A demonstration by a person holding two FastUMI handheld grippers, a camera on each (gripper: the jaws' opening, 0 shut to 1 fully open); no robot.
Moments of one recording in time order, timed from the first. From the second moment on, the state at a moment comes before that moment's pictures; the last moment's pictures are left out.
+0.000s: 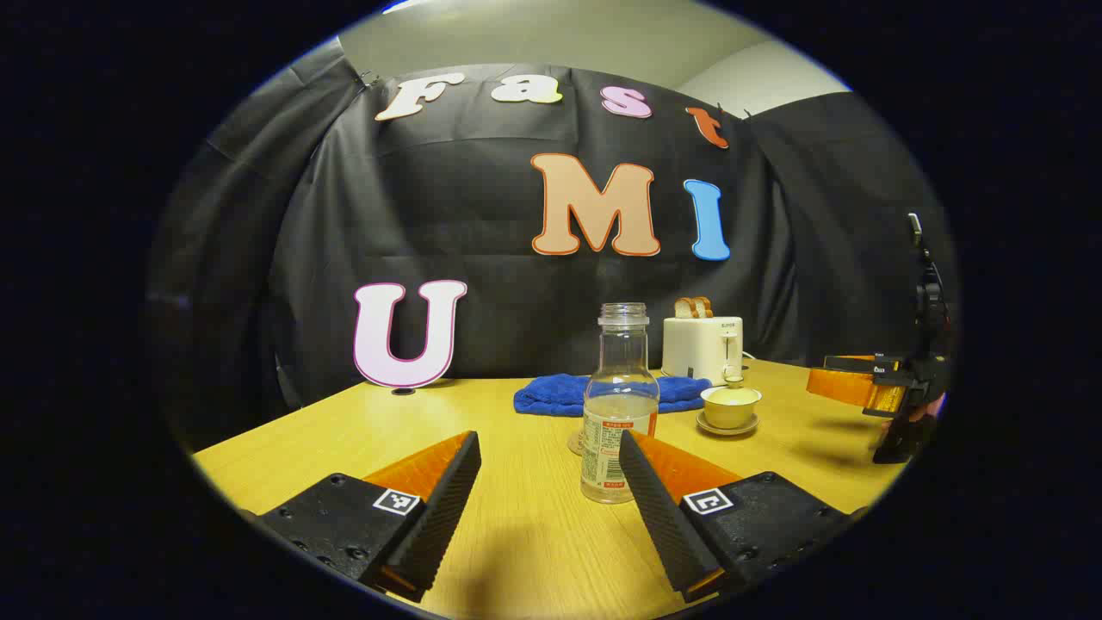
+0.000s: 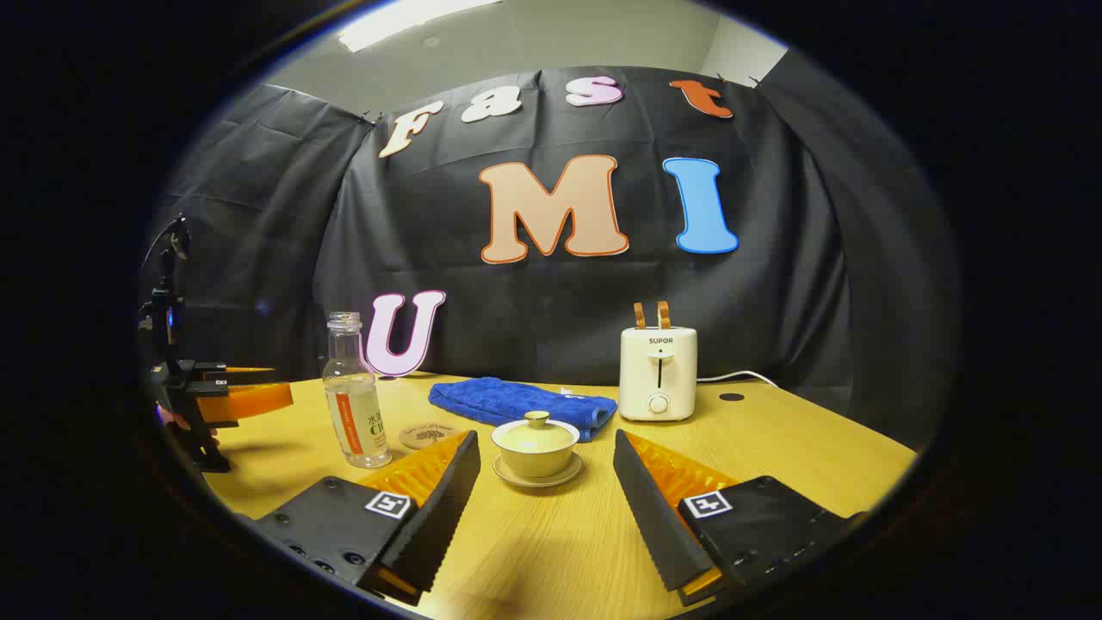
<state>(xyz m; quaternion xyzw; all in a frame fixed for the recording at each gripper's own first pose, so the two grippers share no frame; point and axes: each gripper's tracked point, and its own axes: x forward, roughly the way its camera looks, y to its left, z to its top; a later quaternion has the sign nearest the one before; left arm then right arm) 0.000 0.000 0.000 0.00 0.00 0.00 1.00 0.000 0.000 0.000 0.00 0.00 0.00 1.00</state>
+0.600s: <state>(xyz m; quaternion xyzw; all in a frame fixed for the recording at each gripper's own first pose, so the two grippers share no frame) 0.001 -0.004 -0.001 0.00 0.00 0.00 1.00 0.000 -0.001 0.002 0.00 0.00 0.00 1.00</state>
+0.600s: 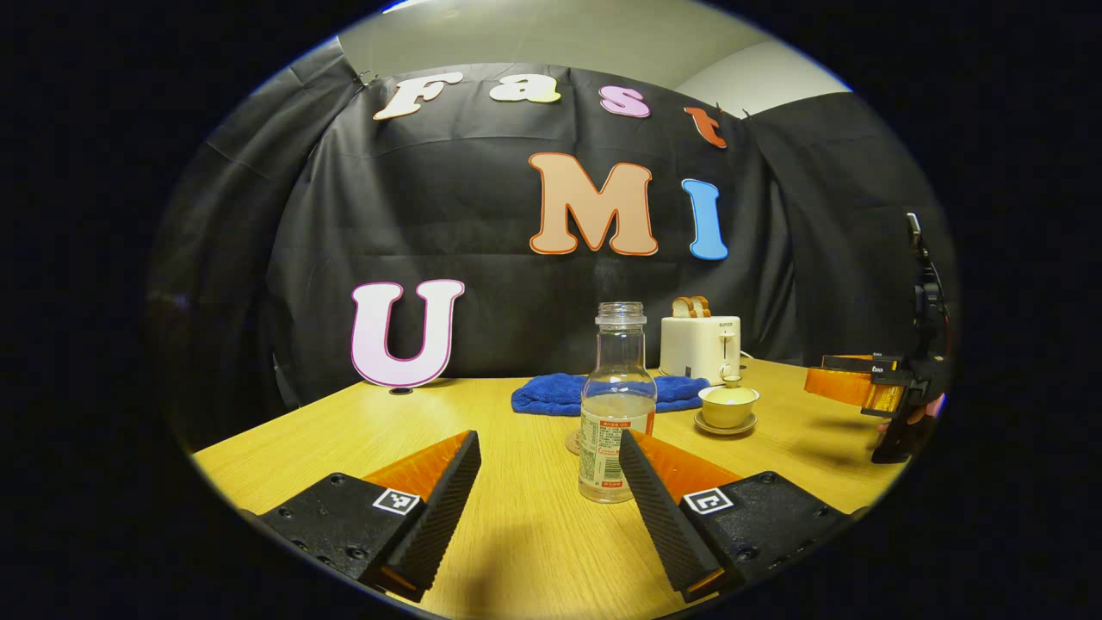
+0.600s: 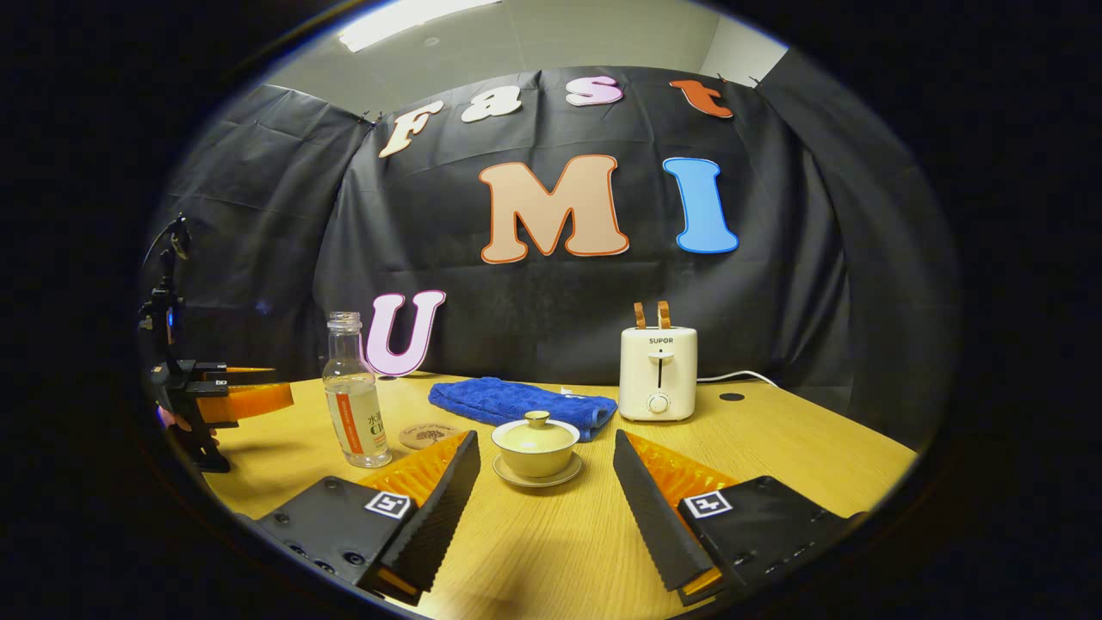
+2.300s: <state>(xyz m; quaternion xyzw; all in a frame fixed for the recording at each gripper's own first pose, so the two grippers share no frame) 0.000 0.002 -0.001 0.00 0.00 0.01 1.00 0.099 0.007 -0.016 0.00 0.04 0.04 1.00</state>
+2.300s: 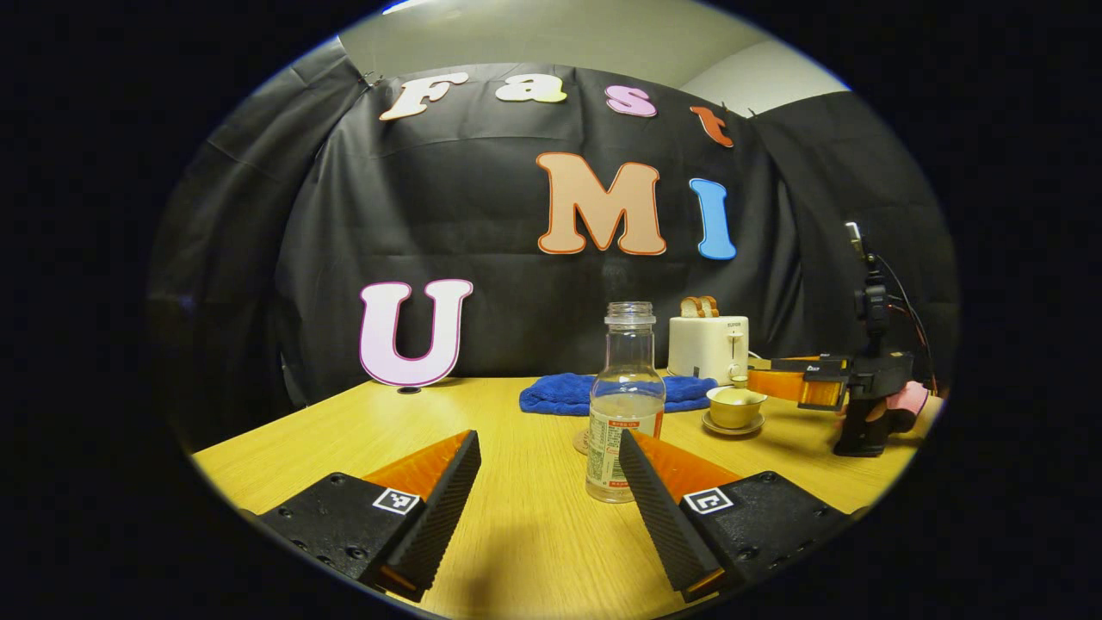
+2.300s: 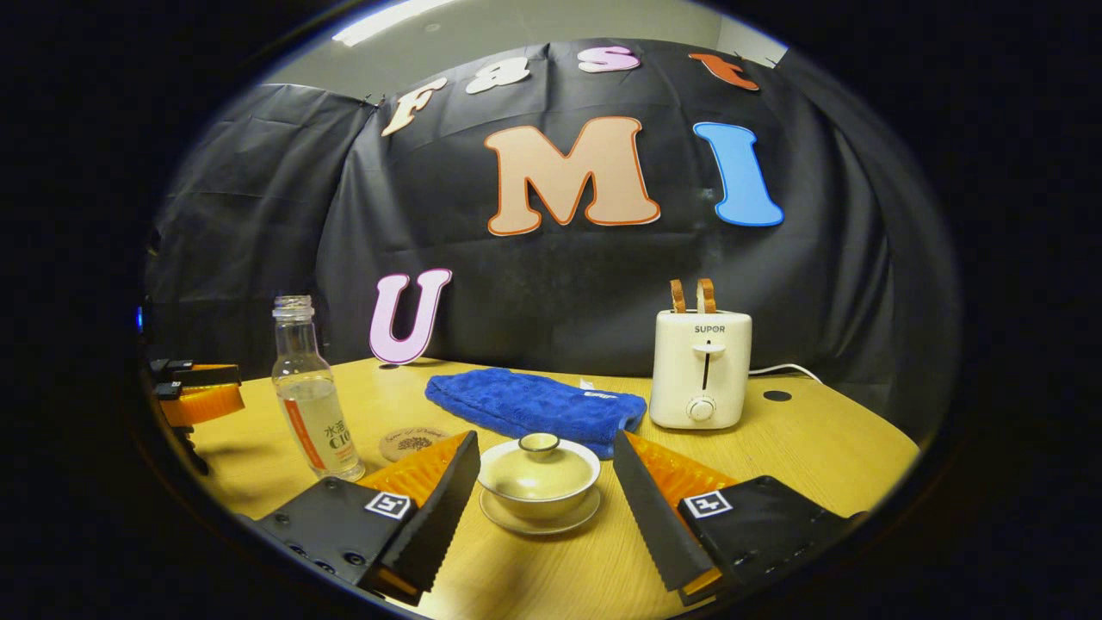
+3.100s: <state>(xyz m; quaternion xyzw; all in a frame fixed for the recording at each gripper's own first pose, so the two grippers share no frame) 0.000 0.000 -0.001 0.00 0.00 0.00 1.00 0.141 0.019 -0.033 -0.02 0.09 0.06 0.99</state>
